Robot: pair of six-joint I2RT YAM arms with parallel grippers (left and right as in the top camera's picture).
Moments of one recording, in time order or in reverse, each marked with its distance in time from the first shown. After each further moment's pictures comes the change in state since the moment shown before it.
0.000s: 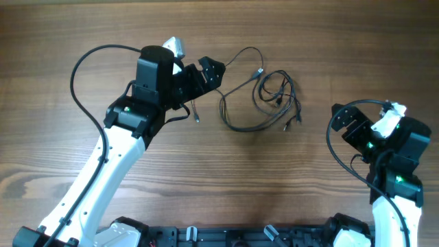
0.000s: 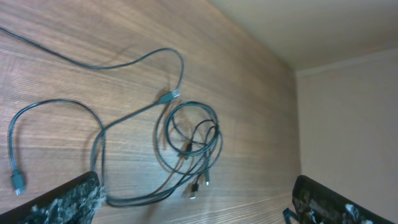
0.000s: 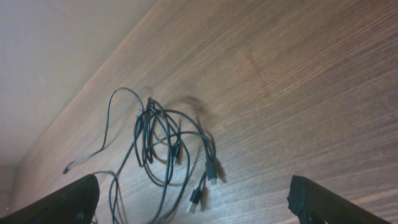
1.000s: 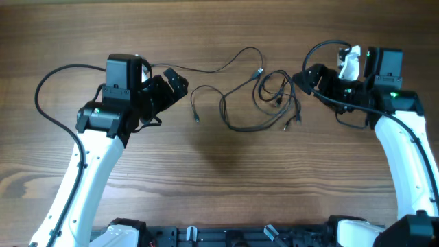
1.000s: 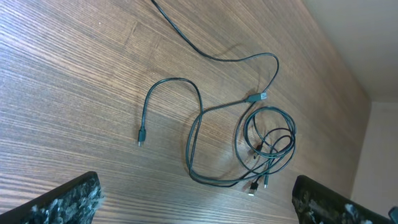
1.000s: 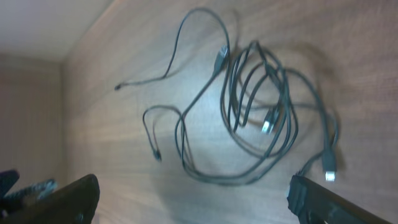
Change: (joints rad) left arm 0.190 -0.050 0.000 -0.322 -0.051 0.037; right arm 0.284 0.523 0.564 -0.359 -0.166 -0.077
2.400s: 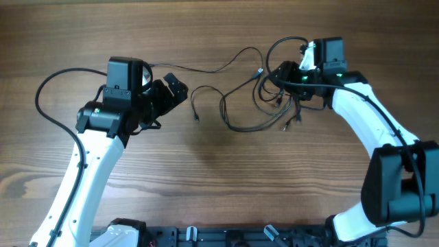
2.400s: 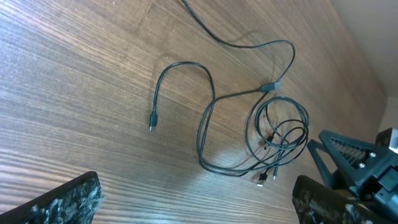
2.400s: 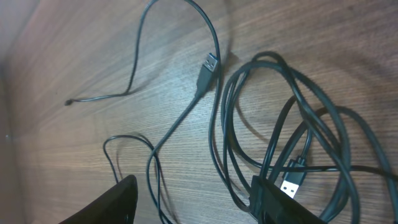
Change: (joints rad) left arm 0.000 0.000 0.000 -0.060 0.000 0.000; right arm 0.212 0.330 0.052 0.284 0.206 0.176
